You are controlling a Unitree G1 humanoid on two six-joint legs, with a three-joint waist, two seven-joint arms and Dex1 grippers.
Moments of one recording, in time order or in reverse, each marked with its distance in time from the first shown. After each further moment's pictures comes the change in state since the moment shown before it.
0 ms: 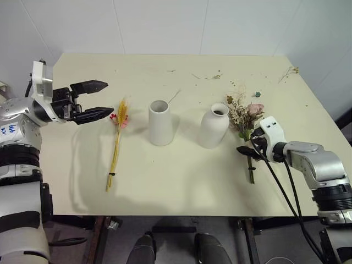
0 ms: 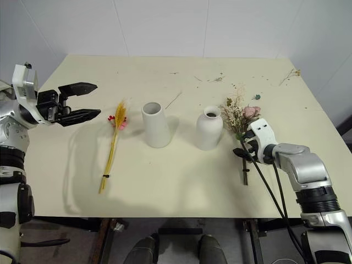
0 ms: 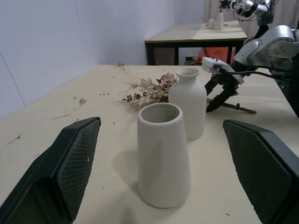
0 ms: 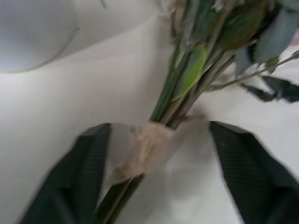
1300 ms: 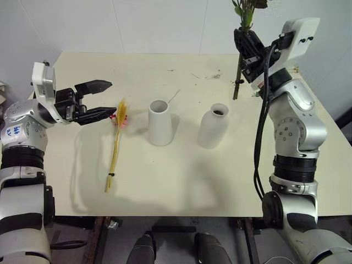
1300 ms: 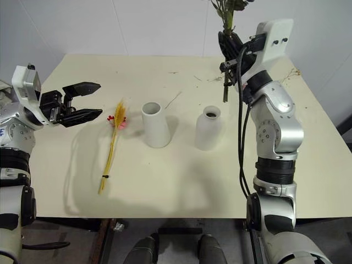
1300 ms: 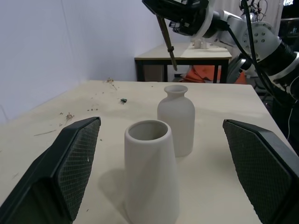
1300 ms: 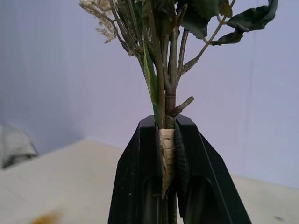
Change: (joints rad) left arm 0.013 -0.014 -0.051 -0.041 -0.123 0.024 0.000; right arm -0.358 0.480 -0.274 -0.139 0.147 -0.457 -0.188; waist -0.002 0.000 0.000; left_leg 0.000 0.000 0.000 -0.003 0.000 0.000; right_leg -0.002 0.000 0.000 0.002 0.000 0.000
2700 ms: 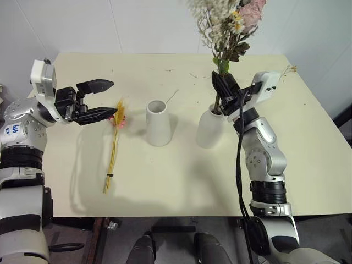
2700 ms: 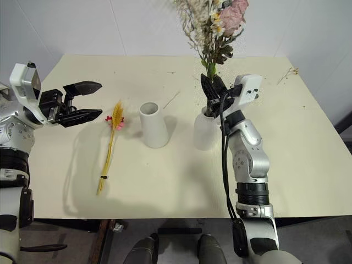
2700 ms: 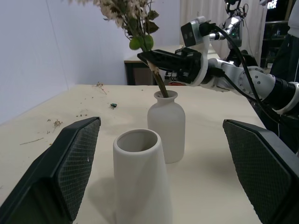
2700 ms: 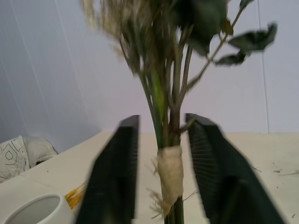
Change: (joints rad) left arm 0.010 0.016 -0.017 -0.036 -0.035 0.029 0.000; right arm 0.248 0.134 0.065 0.008 0.020 -0.196 0.007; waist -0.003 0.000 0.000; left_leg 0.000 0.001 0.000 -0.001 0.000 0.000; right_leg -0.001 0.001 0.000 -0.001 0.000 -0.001
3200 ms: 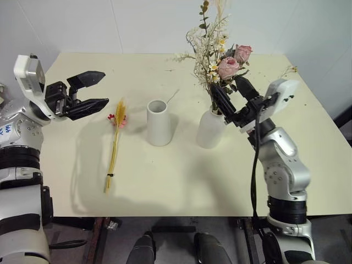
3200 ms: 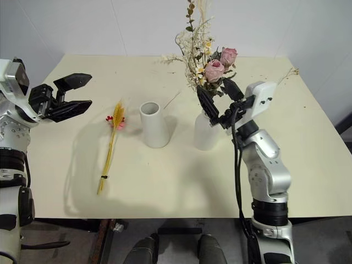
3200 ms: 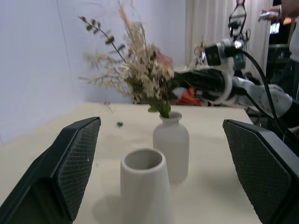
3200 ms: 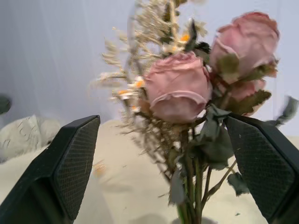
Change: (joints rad) left arm -0.001 -0.012 0.102 0.004 -0.045 0.055 0.000; right arm 0.195 -0.192 -0.002 -0.347 0.132 0.202 0.027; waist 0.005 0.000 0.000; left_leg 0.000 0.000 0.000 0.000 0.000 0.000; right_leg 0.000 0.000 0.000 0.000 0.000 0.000
